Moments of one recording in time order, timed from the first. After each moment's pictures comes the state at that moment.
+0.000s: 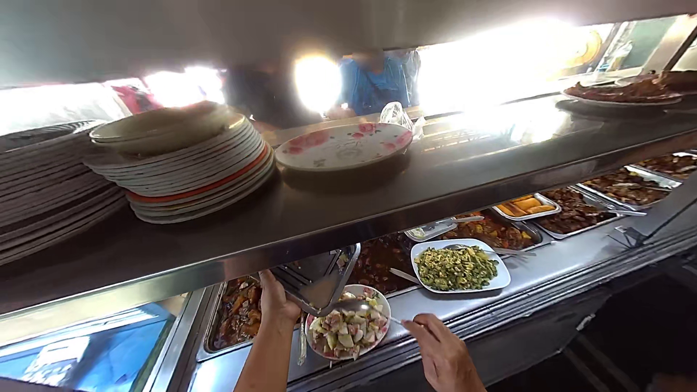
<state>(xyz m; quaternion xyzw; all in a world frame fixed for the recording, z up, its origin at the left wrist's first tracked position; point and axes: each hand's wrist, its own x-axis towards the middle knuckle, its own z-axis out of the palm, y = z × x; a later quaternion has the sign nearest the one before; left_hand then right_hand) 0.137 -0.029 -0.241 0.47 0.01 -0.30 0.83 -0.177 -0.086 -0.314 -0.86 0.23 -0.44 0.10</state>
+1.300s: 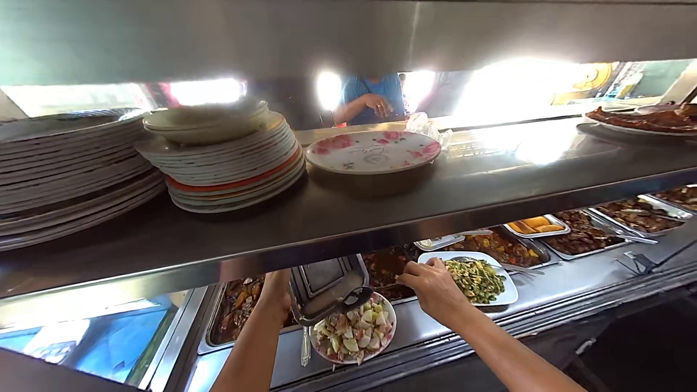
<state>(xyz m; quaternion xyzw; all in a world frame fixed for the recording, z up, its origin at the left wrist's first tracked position) 0.180 -0.023 -0.250 0.64 -0.12 -0.29 0.70 -0.129 -0.180 -0.246 -0.96 0.14 -0.25 -0.01</state>
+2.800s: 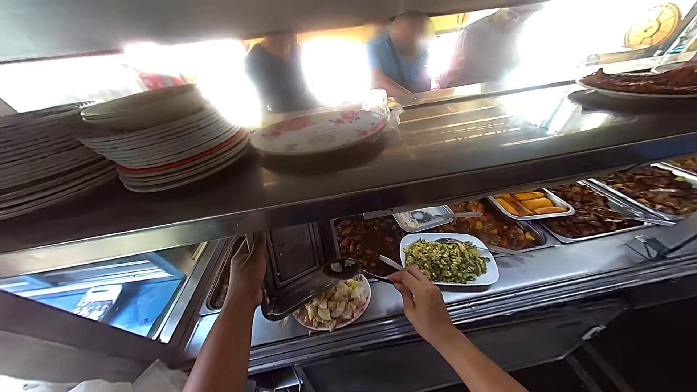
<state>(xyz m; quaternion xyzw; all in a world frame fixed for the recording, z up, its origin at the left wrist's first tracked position) 0.102 0.005 -0.184 0.75 -0.14 -0.11 0.64 -0.183 -0.152 -0.295 -0.86 0.26 -0.37 0.24</state>
